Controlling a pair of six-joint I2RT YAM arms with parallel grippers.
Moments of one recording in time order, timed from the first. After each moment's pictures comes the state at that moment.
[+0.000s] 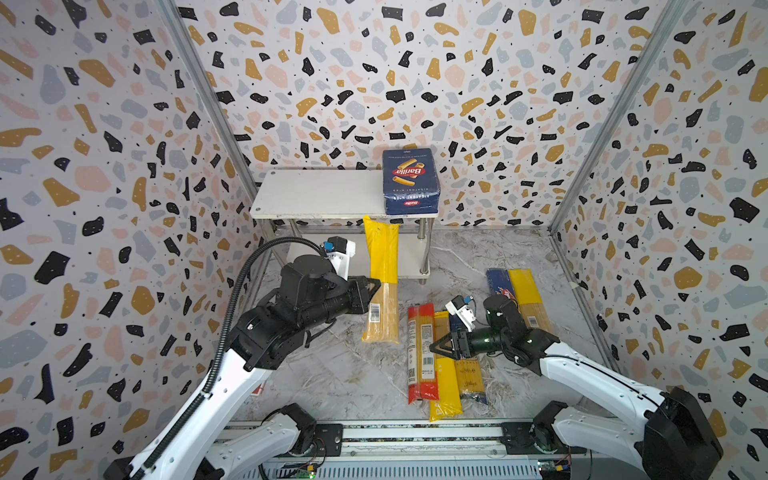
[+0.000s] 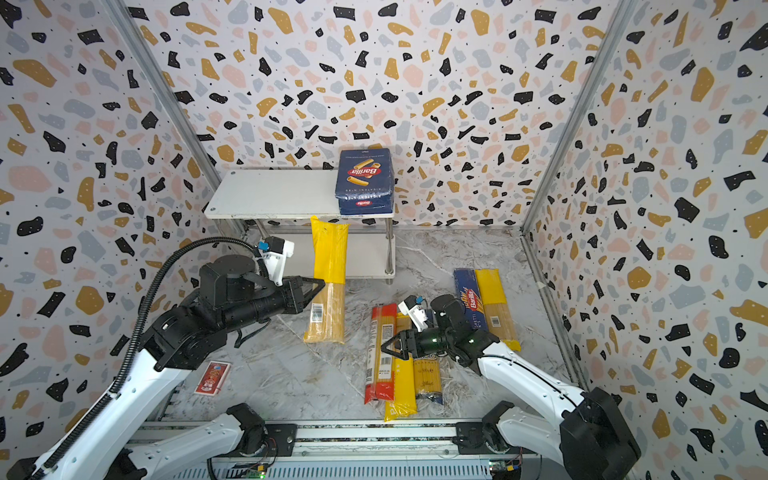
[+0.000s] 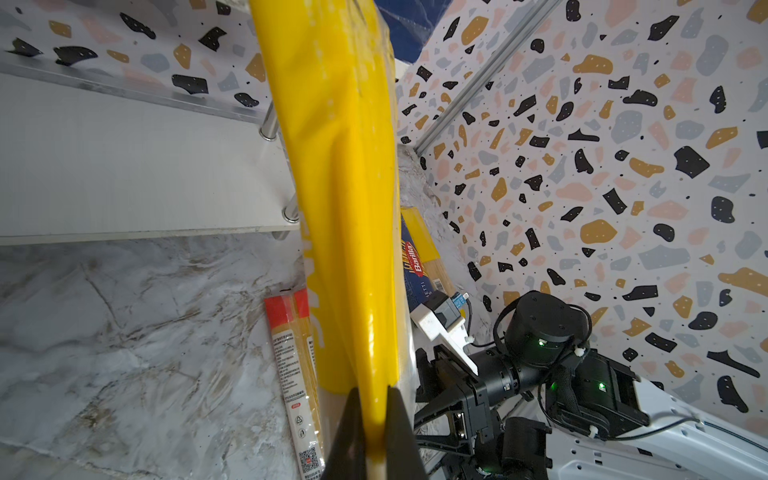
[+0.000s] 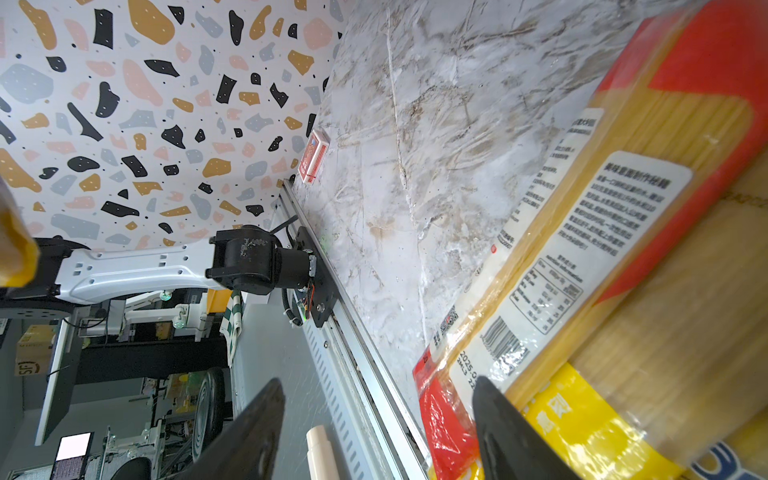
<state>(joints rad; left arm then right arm) -0.61 0.97 1.31 -0.77 0.16 -0.60 0.63 1.09 0.60 -0.16 -0.77 0.56</state>
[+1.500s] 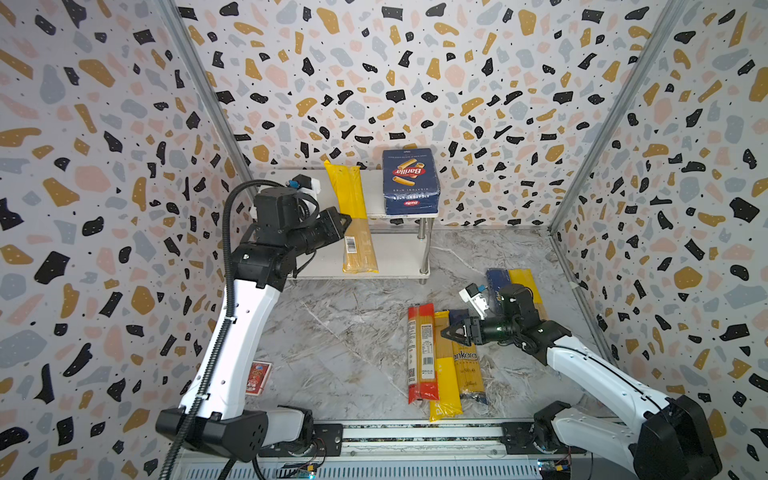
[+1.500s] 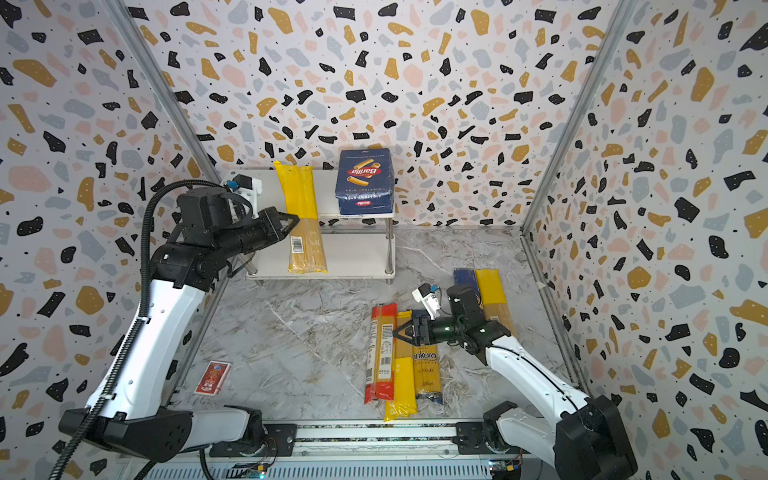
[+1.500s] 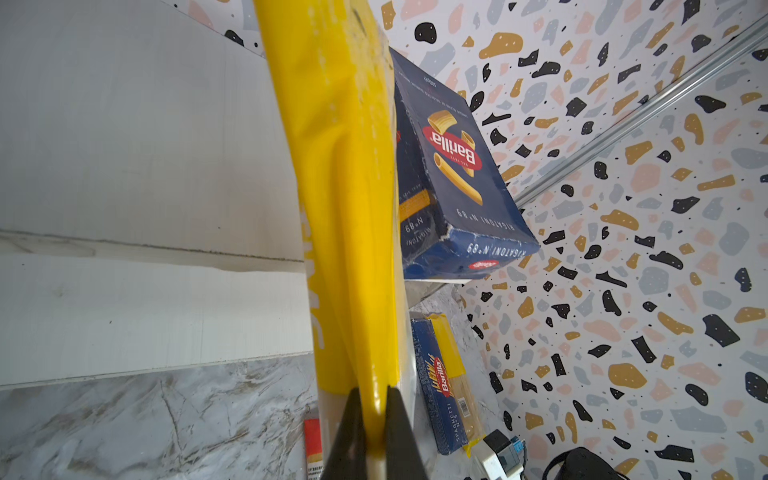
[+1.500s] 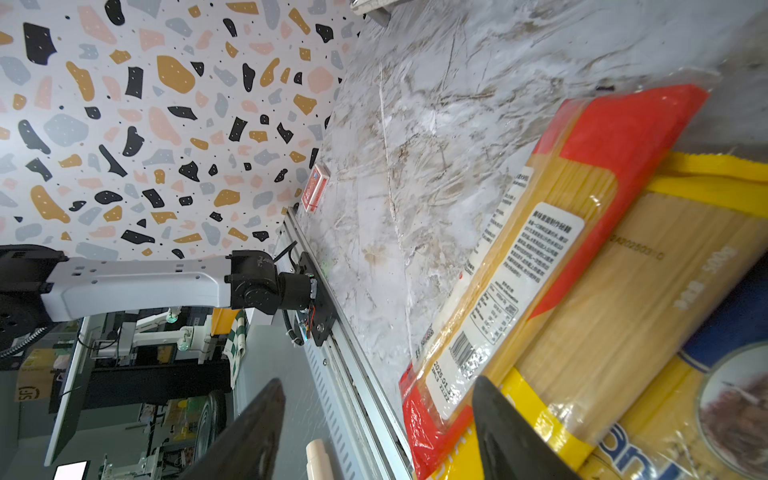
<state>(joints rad) -0.16 1.35 1.68 -0.71 0.41 -0.54 0.45 1.10 0.66 -0.24 -0.87 0.47</state>
